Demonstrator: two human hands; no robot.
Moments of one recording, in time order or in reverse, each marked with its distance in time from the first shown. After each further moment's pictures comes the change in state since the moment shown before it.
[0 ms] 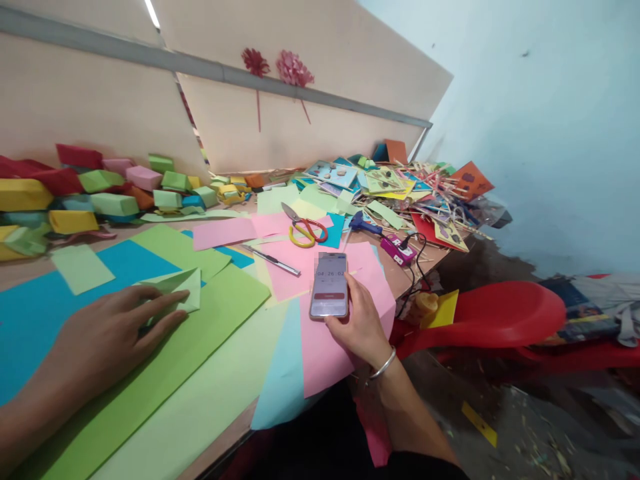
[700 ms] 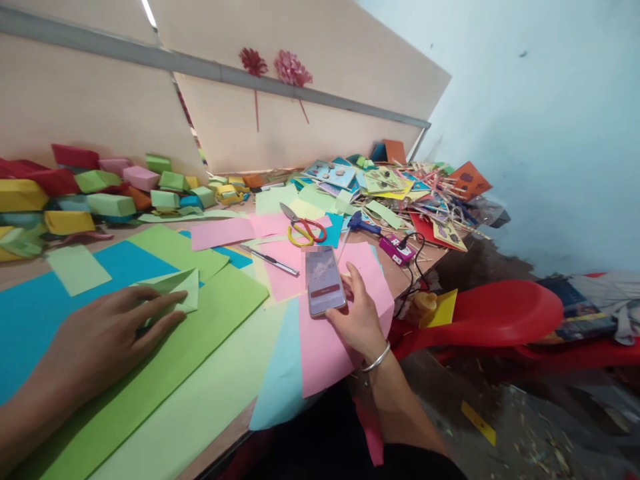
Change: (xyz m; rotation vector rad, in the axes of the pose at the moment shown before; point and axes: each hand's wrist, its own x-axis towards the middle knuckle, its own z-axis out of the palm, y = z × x) left_hand -0.001 -0.002 0.003 0.030 -0.022 -0.008; right_hand 0.010 -0.011 0.002 0.333 0.018 0.158
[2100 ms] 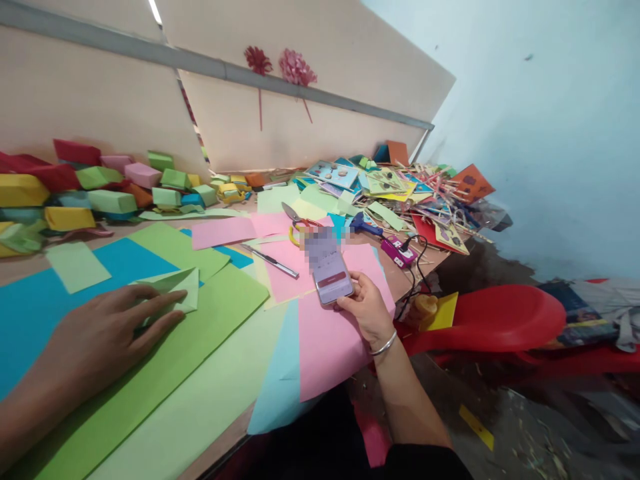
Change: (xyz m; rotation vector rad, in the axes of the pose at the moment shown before) left_hand 0.000 0.002 -0.002 -0.032 0.025 -0.022; right_hand 0.021 0.010 -0.010 0.573 -0.086 0.242
